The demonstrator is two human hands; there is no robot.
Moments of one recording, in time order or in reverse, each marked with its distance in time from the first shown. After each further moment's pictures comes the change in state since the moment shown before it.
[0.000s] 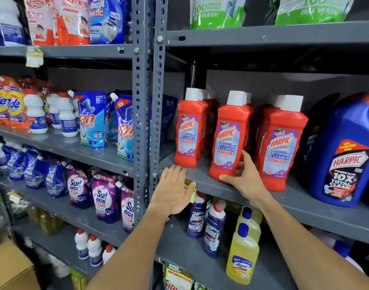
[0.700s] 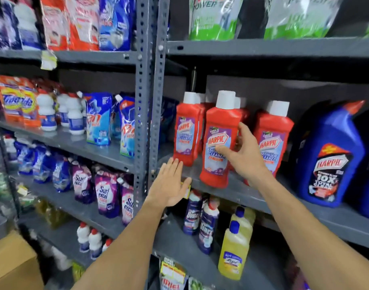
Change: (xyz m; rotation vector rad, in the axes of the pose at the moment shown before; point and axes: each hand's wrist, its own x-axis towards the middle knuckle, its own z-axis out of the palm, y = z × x) left_hand -0.002 0.010 -0.014 0.019 -0.049 -0.041; right_hand -0.015 -0.090 -0.029 0.047 0.013 -0.268
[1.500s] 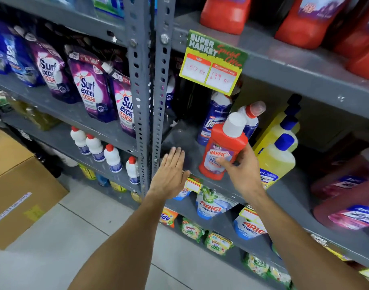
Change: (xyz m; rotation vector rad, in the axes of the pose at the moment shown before) left_hand -0.156 -0.072 0.268 -0.133 -0.381 -0.072; right_hand -0.186 0.233 0.134 -0.121 -0.088 0.523
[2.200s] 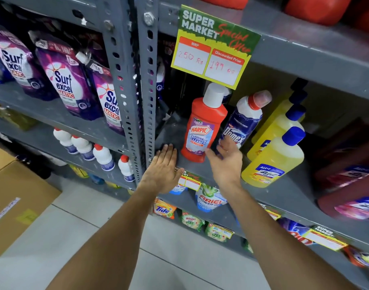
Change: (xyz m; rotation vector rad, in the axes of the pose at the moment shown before) left_hand 0.027 -0.030 0.011 0.084 -0.179 0.045; right_hand 0.024 0.020 0.065 0.198 0.220 0.249
